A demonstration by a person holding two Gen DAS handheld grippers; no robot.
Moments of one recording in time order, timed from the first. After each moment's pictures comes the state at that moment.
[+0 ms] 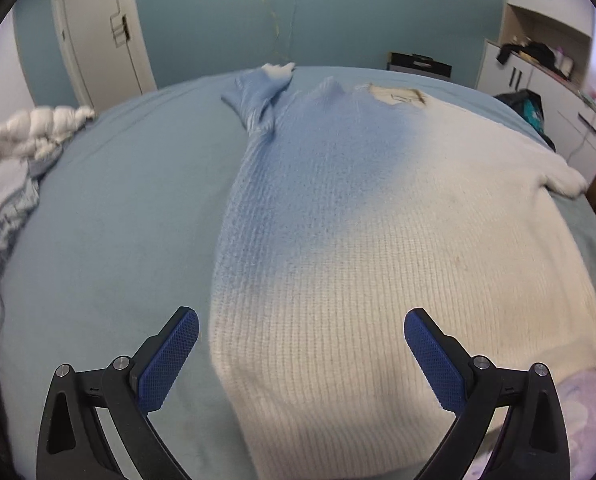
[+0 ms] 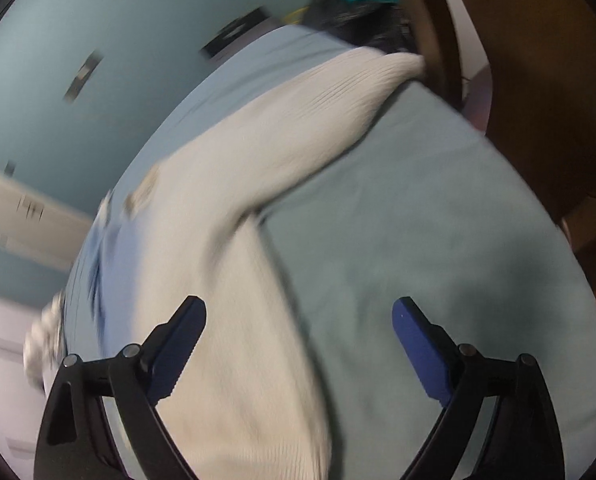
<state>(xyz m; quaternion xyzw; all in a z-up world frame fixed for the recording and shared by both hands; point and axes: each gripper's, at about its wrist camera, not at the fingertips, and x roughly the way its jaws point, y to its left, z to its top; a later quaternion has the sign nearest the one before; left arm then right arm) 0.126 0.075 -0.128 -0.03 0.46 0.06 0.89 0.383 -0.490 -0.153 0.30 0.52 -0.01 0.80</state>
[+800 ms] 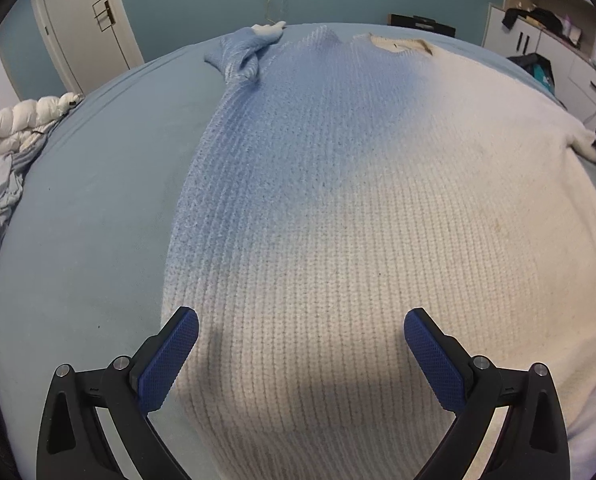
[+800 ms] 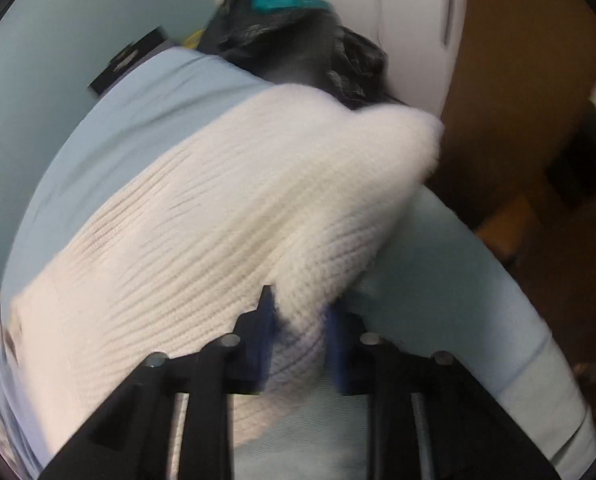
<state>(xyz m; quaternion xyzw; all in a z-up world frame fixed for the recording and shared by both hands) 0.158 0.061 -0.186 0.01 0.51 0.07 0.86 0.545 -0.503 -0.199 0.20 0.53 -0.17 0.80</state>
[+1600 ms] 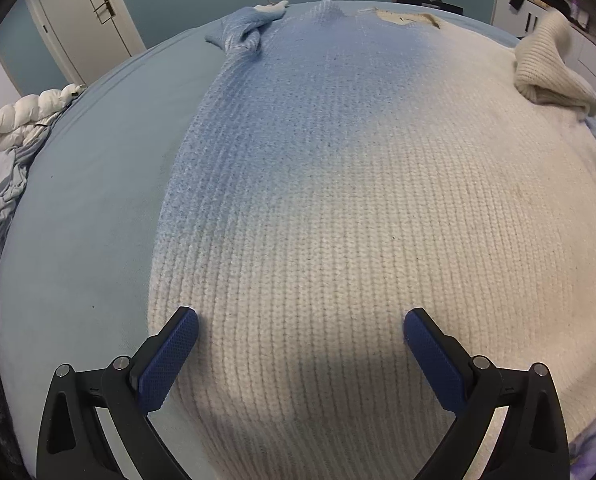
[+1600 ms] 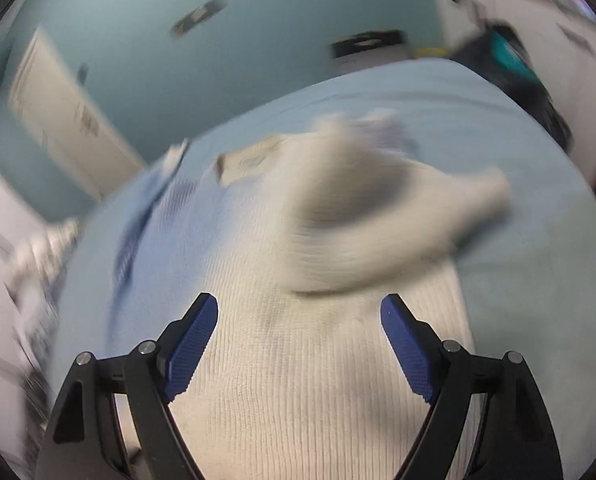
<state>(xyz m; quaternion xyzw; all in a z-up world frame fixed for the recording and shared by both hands) 0.158 0.062 -0.206 0.02 0.53 0.08 0.84 0.332 -0.317 -0.069 0.21 0.44 0.13 0.87</state>
